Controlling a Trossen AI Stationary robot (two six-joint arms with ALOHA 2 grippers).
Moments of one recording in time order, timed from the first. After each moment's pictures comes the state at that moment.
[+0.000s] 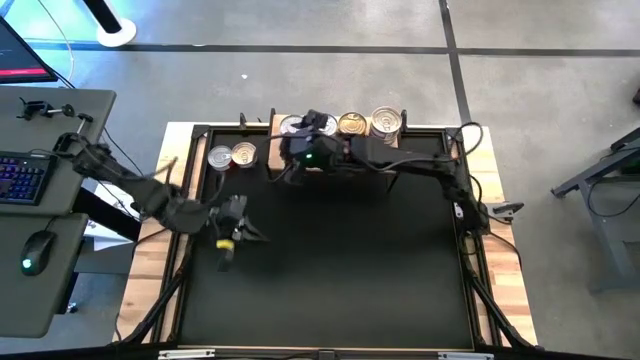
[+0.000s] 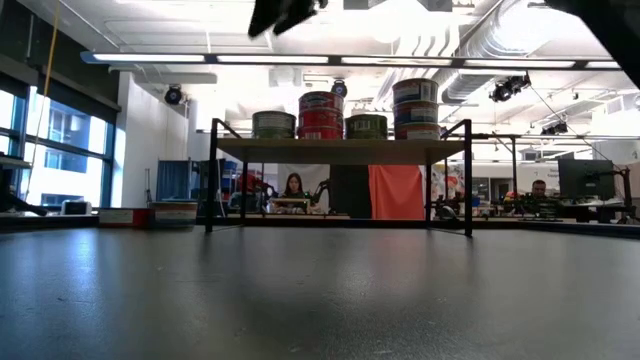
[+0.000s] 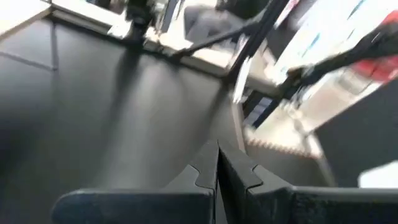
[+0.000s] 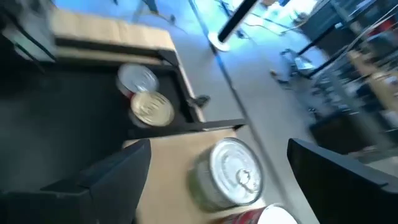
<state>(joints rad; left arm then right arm) -0.52 0.97 0.89 -0.29 -0.34 -0.55 -0.05 2.14 2.36 -0.80 0.59 -0.26</state>
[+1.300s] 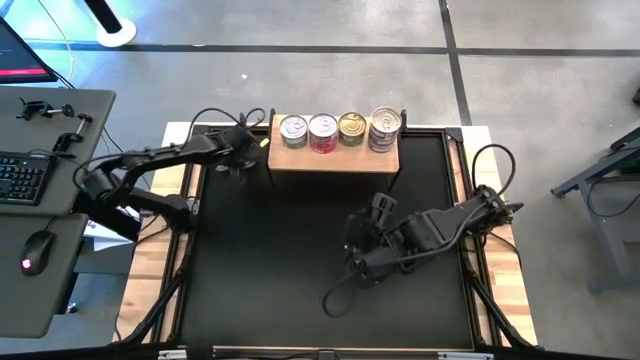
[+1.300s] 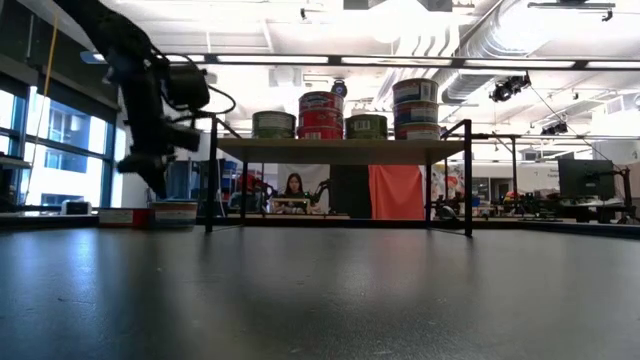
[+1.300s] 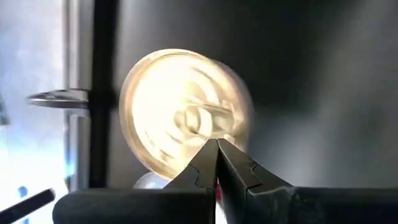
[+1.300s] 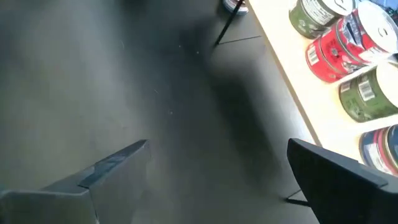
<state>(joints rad) 0.73 1.31 0.70 -0.59 -0.31 0.64 0.48 1.95 2.28 -1.57 0.65 0.68</state>
